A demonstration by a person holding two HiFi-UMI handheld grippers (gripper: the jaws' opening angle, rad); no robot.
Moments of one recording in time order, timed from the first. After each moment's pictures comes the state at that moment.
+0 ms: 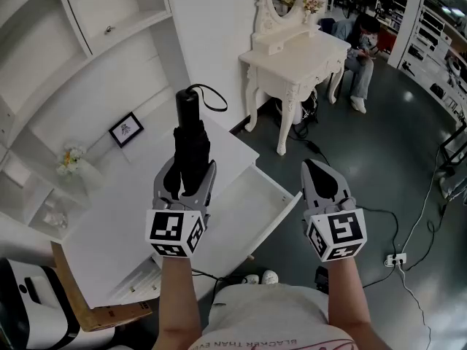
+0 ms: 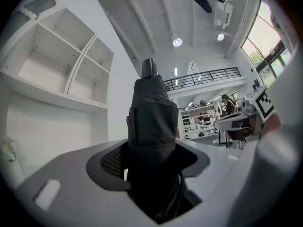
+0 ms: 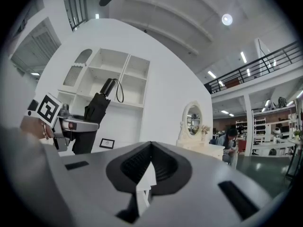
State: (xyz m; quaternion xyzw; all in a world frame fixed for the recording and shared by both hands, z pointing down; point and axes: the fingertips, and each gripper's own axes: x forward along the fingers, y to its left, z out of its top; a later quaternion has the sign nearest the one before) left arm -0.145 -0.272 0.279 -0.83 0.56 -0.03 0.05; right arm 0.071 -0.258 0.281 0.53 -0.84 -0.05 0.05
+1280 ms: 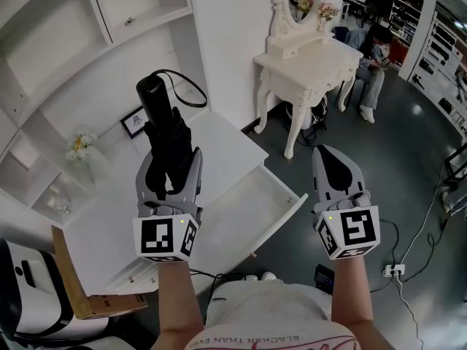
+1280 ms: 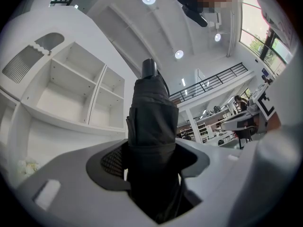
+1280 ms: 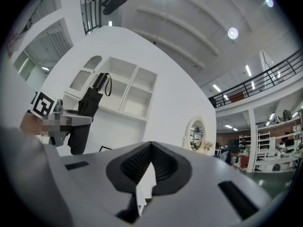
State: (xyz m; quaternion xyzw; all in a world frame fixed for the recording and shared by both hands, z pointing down) left arm -0.186 -0.225 0.211 -0.76 0.63 0.05 0.15; right arm 0.059 -0.244 0.223 0.52 -0.85 -0.13 0.01
